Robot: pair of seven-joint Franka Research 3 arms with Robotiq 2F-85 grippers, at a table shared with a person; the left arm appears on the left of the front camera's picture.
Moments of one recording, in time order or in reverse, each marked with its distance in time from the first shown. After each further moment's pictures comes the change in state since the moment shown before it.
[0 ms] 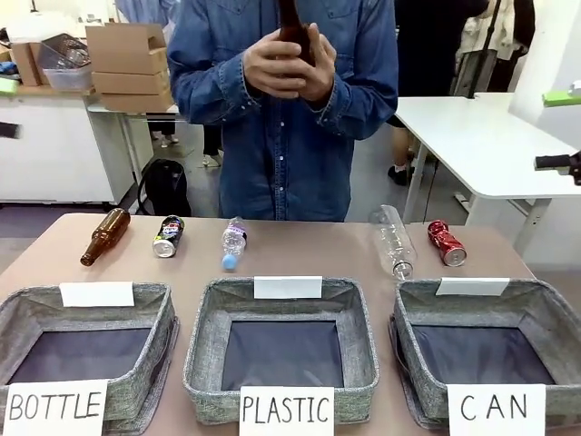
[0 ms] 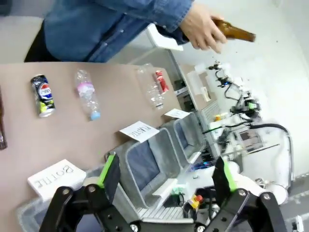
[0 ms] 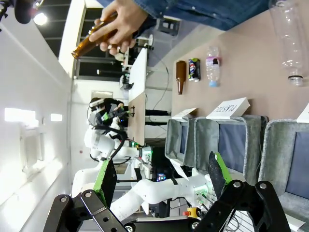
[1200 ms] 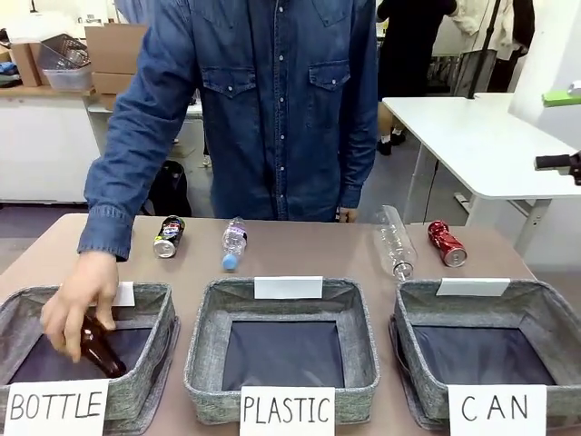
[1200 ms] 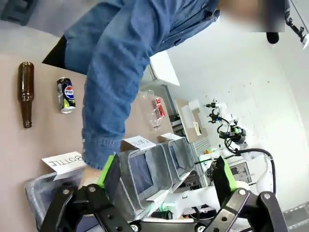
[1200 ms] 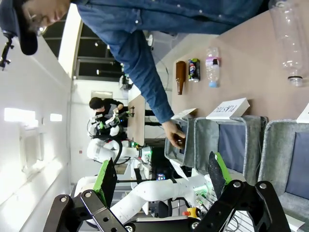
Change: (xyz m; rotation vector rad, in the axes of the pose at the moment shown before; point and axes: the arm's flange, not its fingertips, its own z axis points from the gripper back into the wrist) left arm -0.041 0.013 0.102 0.021 -0.197 0.105; right arm 0.000 0.001 0.000 -0.002 -0.001 0.002
